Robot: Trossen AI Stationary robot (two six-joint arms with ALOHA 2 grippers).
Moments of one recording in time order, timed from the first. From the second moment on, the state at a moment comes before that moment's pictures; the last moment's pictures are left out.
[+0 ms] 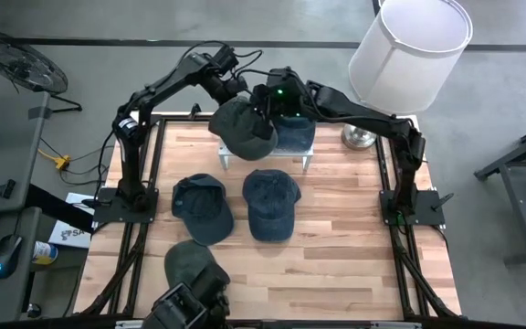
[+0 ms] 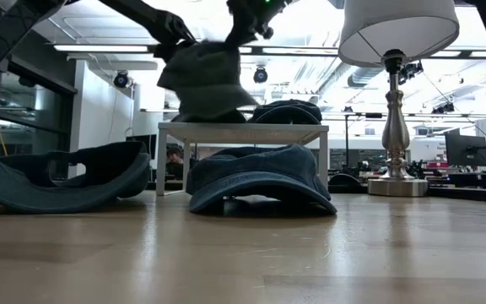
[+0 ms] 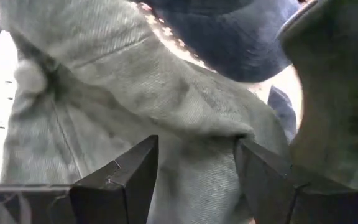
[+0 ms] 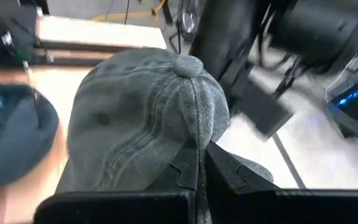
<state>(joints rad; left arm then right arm) 0.83 1.97 1.92 -1.19 0.64 0.24 -0.36 1.90 2.01 -0.62 0.12 -0.29</state>
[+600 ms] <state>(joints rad) 0.82 1.97 2.13 -1.22 0.52 0.23 -0.34 1.88 2.01 -0.61 0.11 -0.21</state>
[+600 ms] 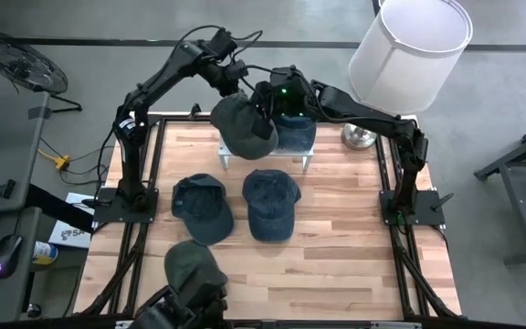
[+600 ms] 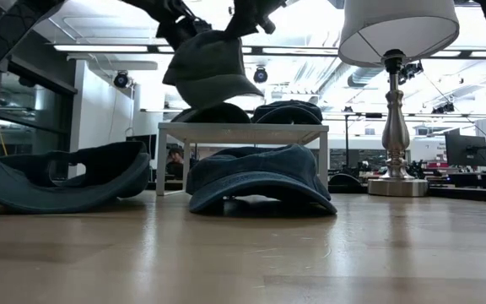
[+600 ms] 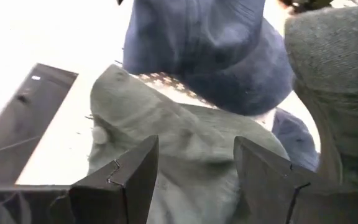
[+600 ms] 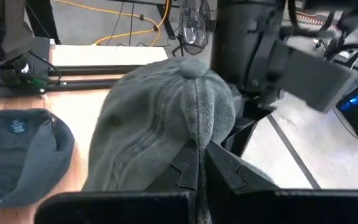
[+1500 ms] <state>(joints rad) 0.82 1.97 2.36 -1.31 0.28 0.28 -0.32 1.85 2.01 -0.58 0.05 -0.17</state>
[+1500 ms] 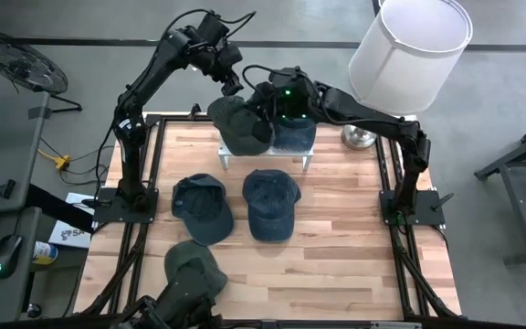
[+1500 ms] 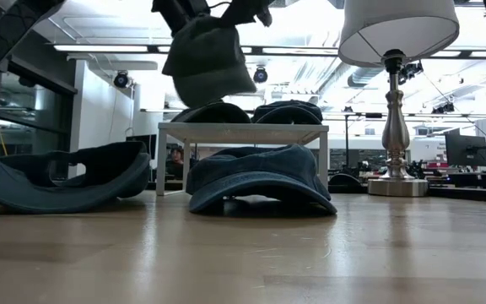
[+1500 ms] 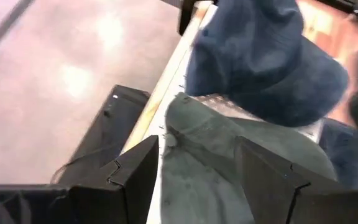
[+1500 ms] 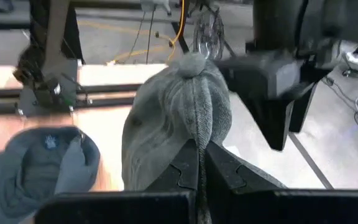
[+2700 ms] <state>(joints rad) 0.84 1.67 2.36 -1.16 0.24 0.34 -0.42 1.88 2.01 -0.55 -0.16 -0.07</state>
